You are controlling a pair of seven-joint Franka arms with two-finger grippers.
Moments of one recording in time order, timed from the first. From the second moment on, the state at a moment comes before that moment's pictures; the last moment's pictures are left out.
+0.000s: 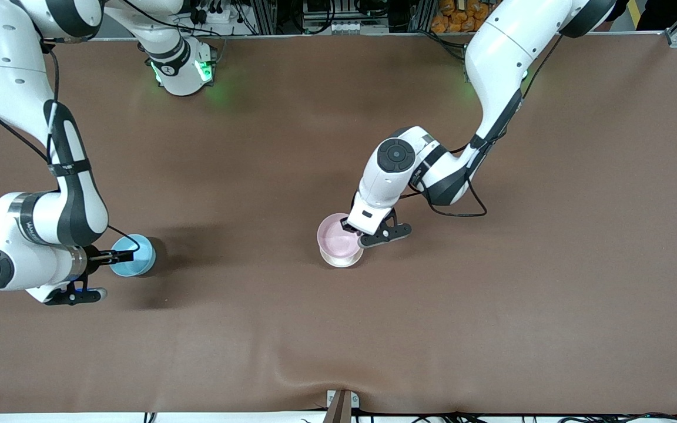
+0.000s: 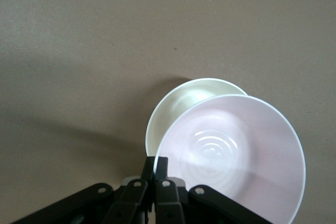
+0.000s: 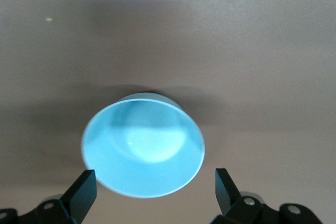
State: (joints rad) left arm -0.39 0.70 -0.36 -1.62 0.25 2.47 -1.15; right arm -0.13 0.69 0.04 -1.49 -0.09 1.92 -0.13
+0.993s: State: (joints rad) left arm -0.40 0.72 -0.34 -1.62 0.26 2.48 -1.15; right arm -0.19 0.69 0.05 -1.68 -0.02 2.17 -0.21
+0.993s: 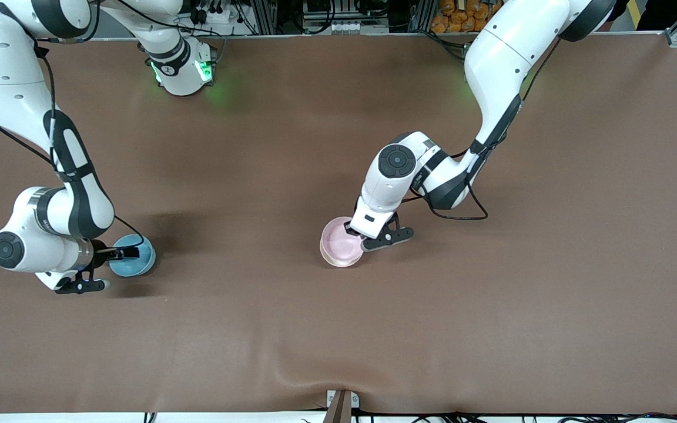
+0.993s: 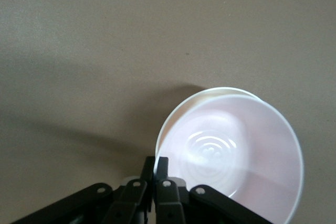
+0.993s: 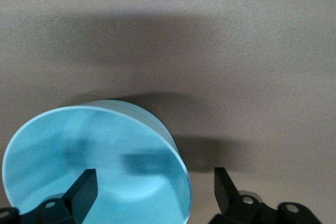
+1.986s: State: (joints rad) left arm -0.26 0.49 -0.34 -1.57 0.26 2.19 -1.01; right arm -0.20 0.68 0.05 -1.68 0.01 2.14 -0.23
